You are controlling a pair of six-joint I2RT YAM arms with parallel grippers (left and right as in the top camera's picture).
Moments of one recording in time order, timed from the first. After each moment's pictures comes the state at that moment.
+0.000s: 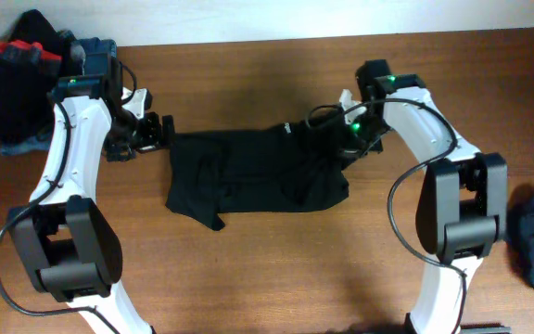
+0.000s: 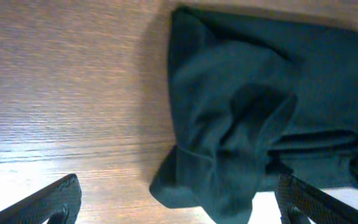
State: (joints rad) left arm 0.06 2.00 1.75 -1.19 0.20 -0.05; right arm 0.13 2.10 1.66 -1.08 -0.33 0.07
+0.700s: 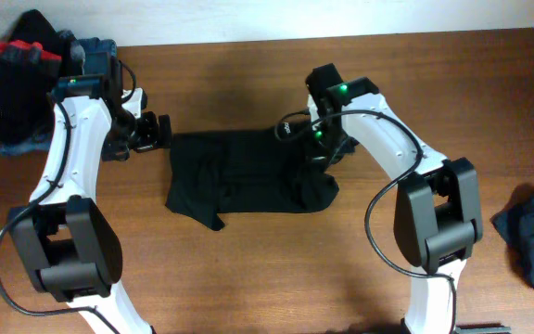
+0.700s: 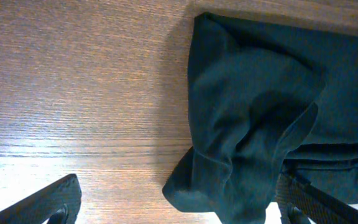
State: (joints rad) left arm 0.06 2.00 1.75 -1.19 0.14 -0.07; right arm 0.33 2.10 1.71 -1.09 -0.14 0.21
